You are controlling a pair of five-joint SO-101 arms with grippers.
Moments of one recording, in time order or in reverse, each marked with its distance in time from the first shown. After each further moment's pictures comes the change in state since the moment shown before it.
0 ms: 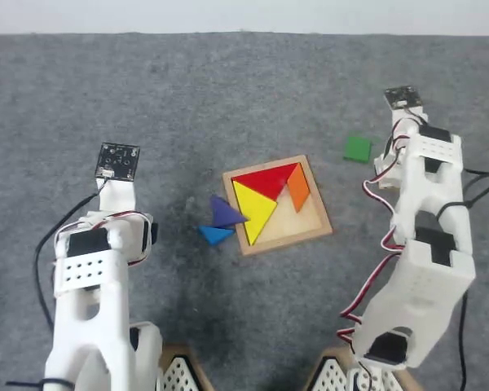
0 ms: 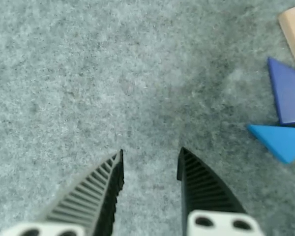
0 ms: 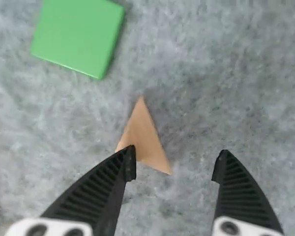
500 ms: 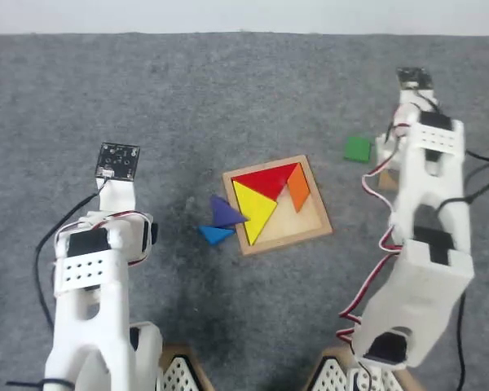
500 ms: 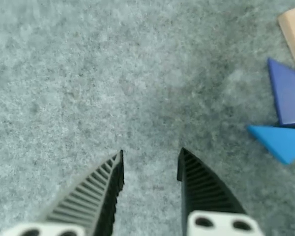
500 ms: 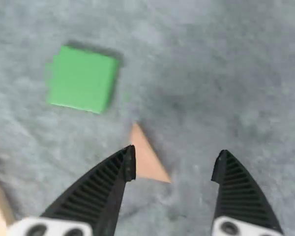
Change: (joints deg) left arm 0.0 0.0 0.0 0.0 0.0; right arm 0.2 0.0 -7.4 3.5 -10.0
